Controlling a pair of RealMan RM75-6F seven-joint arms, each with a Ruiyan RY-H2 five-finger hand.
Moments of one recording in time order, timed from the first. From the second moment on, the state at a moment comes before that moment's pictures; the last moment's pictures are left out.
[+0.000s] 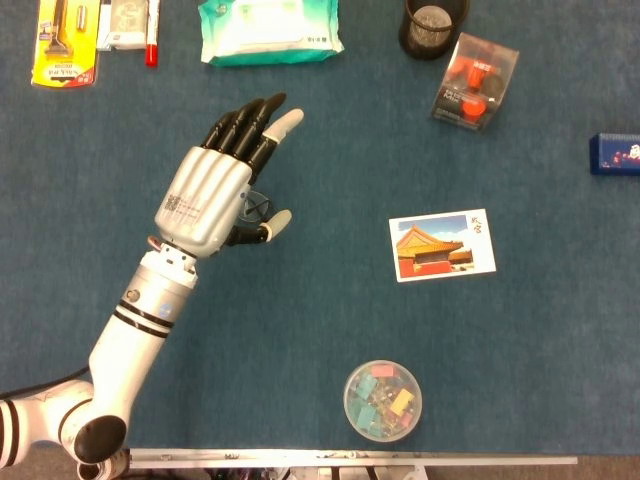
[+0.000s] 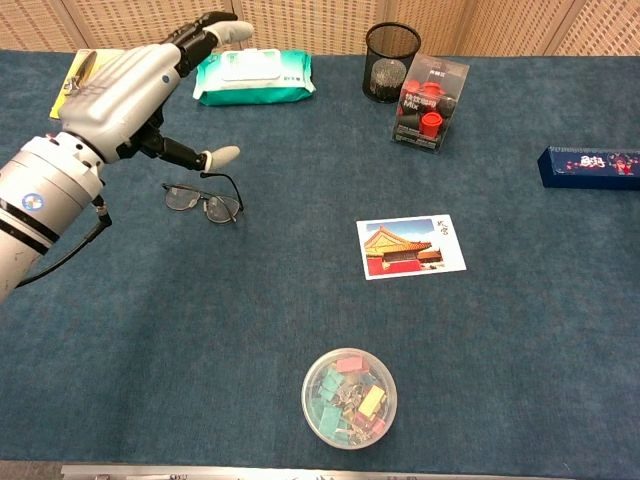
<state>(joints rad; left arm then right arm) -0.56 -1.50 -0.17 -1.83 1.35 1.24 0.33 0.20 -1.25 0.15 -1.49 -1.45 1.44 0.14</state>
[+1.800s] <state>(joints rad) -0.62 -1.67 -0.19 -1.59 1.25 1.18 0.29 0.18 -1.24 0.14 -1.46 -1.44 1.43 0.17</state>
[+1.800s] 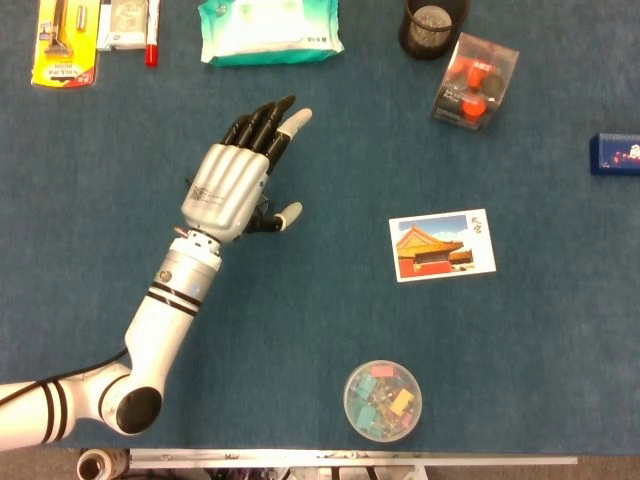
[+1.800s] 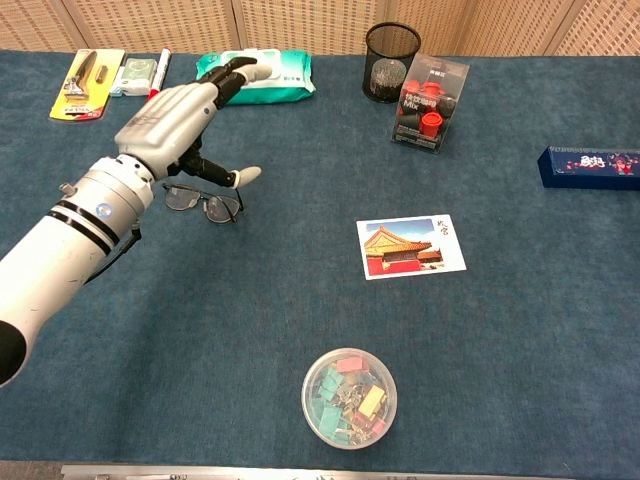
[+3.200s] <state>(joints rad) -0.61 -1.68 -0.19 -1.51 1.21 1.15 0.28 0.18 -1.24 0.14 -1.46 -1.44 1.43 0.18</state>
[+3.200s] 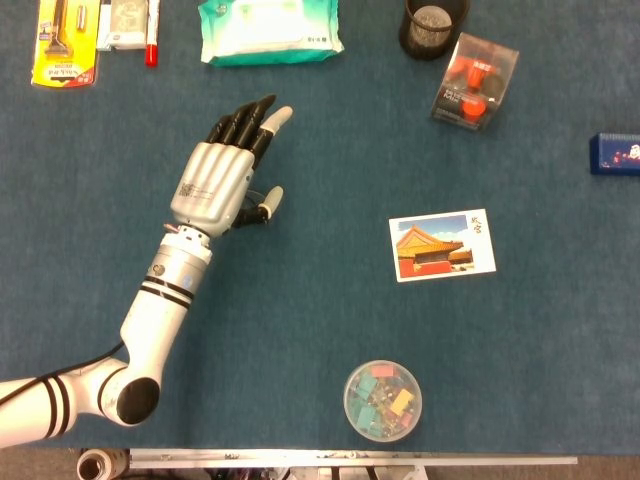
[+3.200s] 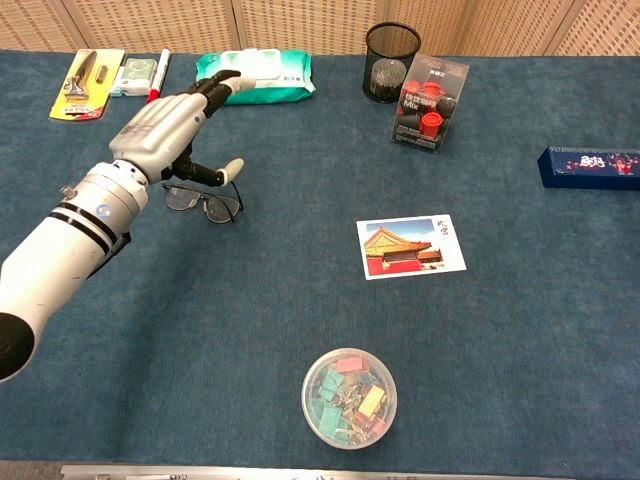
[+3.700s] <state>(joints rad) -0.62 -1.70 -0.20 -1.45 1.18 1.13 0.28 0.17 -1.24 0.14 -1.46 -1.44 1.43 0.18</state>
